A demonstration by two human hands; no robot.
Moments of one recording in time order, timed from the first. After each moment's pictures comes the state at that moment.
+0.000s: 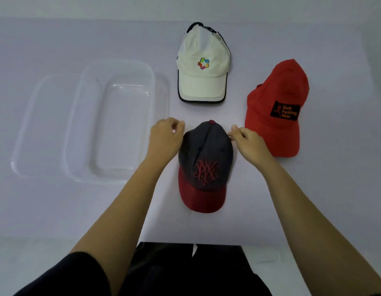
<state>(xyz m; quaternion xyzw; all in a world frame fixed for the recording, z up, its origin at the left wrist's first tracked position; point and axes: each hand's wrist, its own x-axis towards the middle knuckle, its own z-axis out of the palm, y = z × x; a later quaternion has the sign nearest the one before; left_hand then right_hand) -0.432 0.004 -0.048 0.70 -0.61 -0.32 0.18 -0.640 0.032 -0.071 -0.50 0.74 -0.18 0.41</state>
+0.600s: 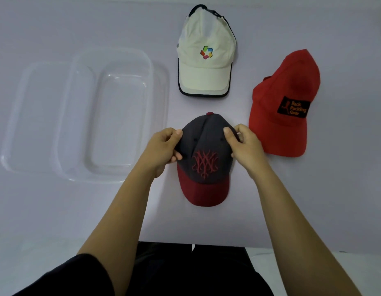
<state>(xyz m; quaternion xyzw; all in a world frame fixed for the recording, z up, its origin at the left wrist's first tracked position) -0.418 0.021 -0.060 0.66 -0.38 -0.61 0.21 -0.620 0.037 -0.082 -0.45 0.72 -0.27 0.45</state>
